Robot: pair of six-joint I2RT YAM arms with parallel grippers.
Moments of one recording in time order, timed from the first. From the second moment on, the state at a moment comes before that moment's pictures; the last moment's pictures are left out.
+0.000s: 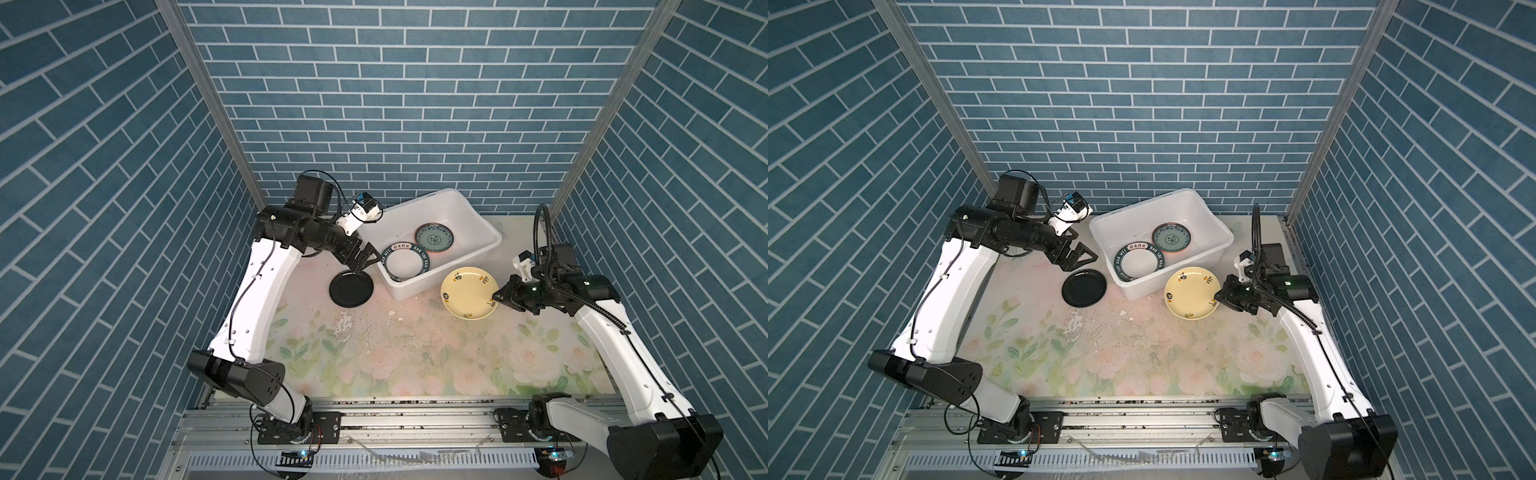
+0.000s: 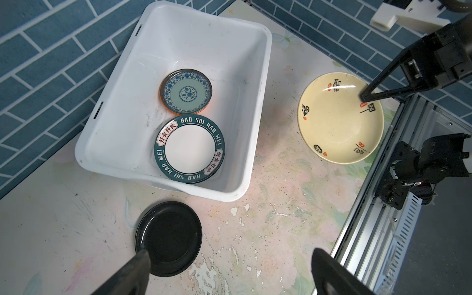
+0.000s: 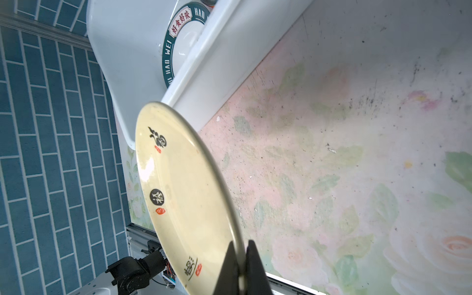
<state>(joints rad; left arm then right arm) -0.29 1.56 1.96 -1.32 0.48 0.43 0.18 1.15 1.16 -1.03 -0.49 0.47</state>
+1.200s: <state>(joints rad) -0.29 1.54 1.96 -1.31 0.45 0.44 0.18 2.16 2.06 -0.80 -0.53 0.45</state>
